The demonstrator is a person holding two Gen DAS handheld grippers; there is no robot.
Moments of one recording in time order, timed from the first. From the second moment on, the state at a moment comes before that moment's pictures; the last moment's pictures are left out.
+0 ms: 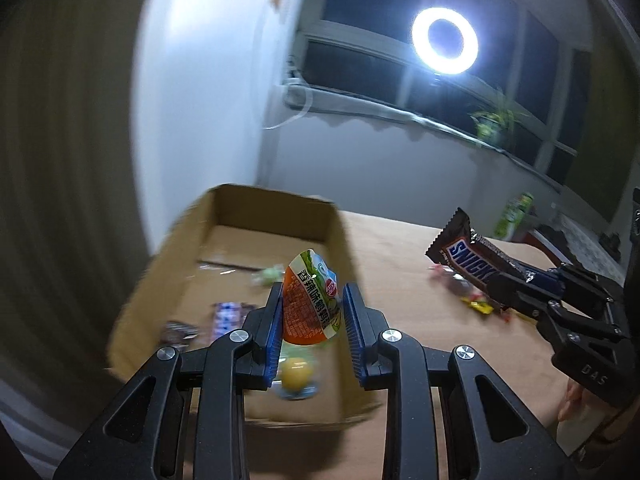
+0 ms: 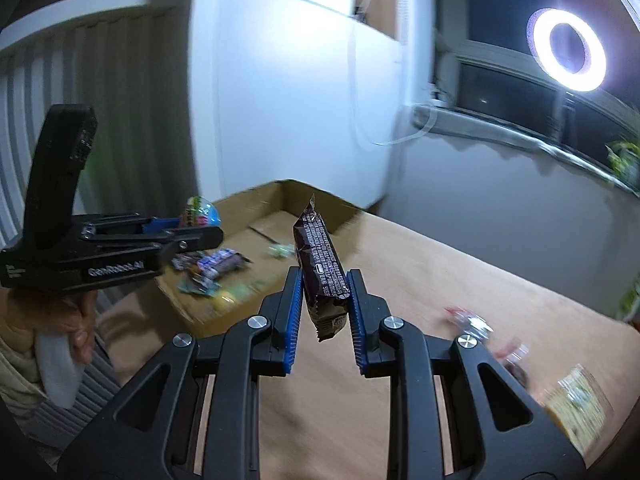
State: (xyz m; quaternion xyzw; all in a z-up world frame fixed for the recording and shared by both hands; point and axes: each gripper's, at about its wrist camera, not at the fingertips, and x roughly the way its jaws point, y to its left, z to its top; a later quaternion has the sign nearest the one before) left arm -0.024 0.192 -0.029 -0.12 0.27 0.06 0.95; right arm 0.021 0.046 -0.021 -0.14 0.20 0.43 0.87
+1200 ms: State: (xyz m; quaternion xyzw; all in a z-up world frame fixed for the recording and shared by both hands) left arm -0.049 0.244 -0.045 -0.16 0.26 0.11 0.95; right arm 0.014 0.128 -0.046 -0.17 0.20 0.46 0.85
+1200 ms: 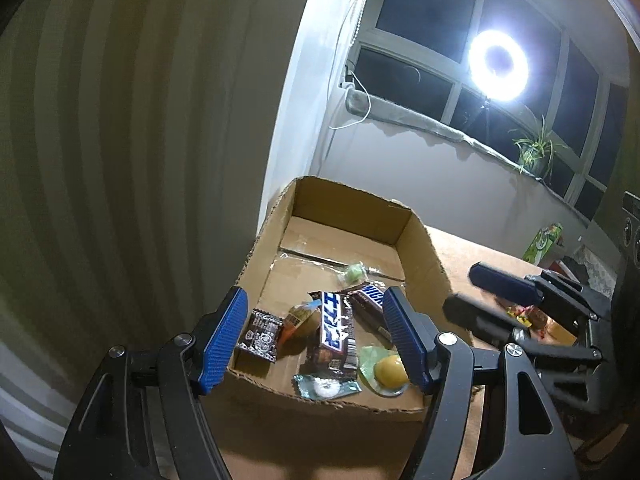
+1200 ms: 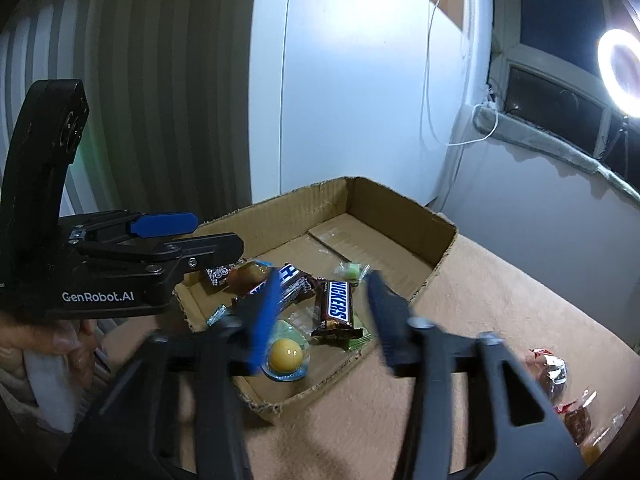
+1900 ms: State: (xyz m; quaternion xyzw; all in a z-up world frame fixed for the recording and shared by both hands) left arm -0.023 0.161 -0.017 -0.09 0.27 0.07 0.96; right arm 0.024 0.031 -0.033 -0.10 0.20 0.42 0.88
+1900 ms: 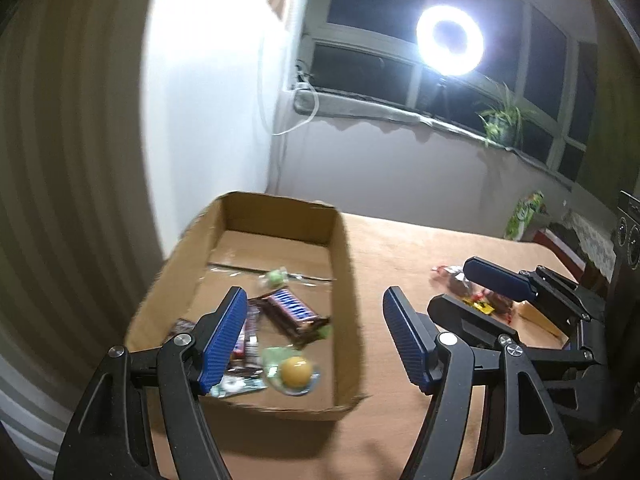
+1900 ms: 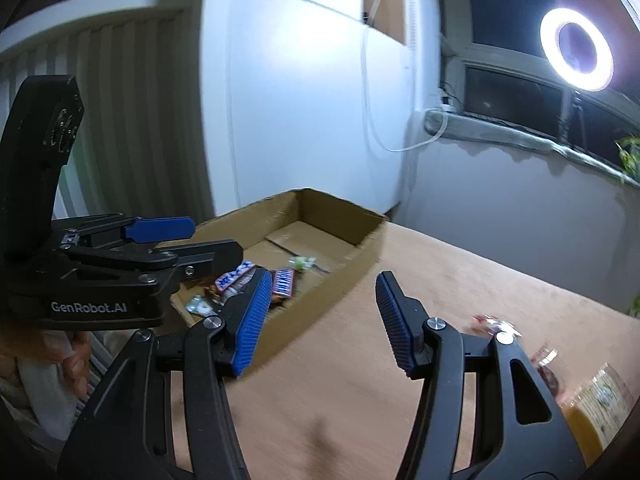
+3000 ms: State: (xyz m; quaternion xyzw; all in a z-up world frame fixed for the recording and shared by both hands) left arm 0.061 0.019 -0.065 -0.04 0.37 -0.07 0.93; right arm 0.148 -0.118 -0.095 -0.05 0.36 0.31 0.88
